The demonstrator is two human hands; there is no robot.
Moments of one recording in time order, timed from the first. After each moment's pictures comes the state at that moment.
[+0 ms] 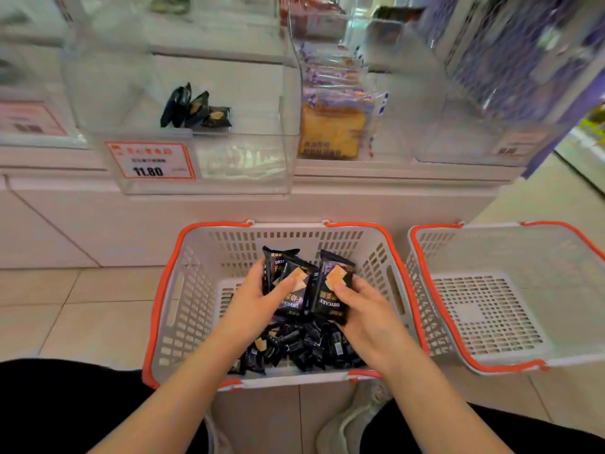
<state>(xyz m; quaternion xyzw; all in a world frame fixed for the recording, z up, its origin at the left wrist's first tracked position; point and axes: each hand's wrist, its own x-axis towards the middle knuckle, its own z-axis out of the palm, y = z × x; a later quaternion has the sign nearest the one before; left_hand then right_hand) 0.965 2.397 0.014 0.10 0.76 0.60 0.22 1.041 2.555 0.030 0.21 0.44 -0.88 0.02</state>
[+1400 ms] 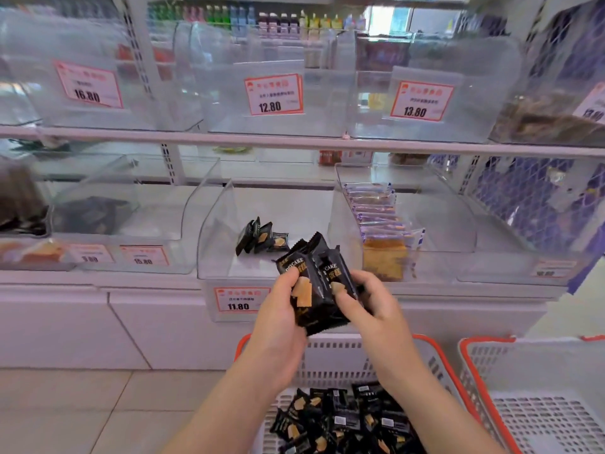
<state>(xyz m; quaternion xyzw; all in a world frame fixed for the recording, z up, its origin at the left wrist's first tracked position) 0.892 2.379 0.176 0.04 0.49 0.84 0.22 0.939 2.497 0.173 0.02 0.72 -0.67 -0.18</state>
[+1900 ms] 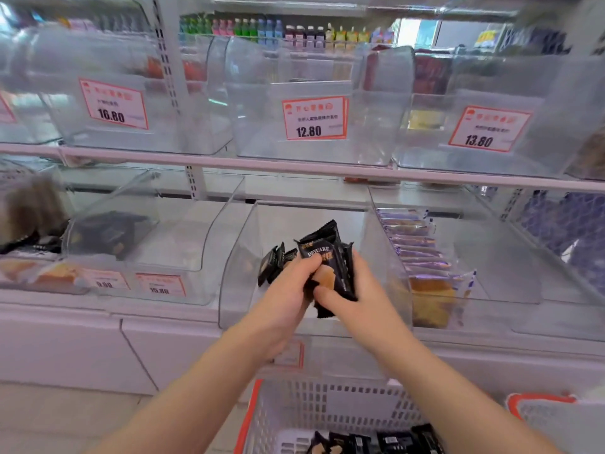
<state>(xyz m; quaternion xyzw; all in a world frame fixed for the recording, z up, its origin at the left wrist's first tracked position) 0.783 2.366 0.202 0.15 0.57 0.78 0.21 0.835 2.473 0.213 -0.01 0.81 -0.57 -0.12</state>
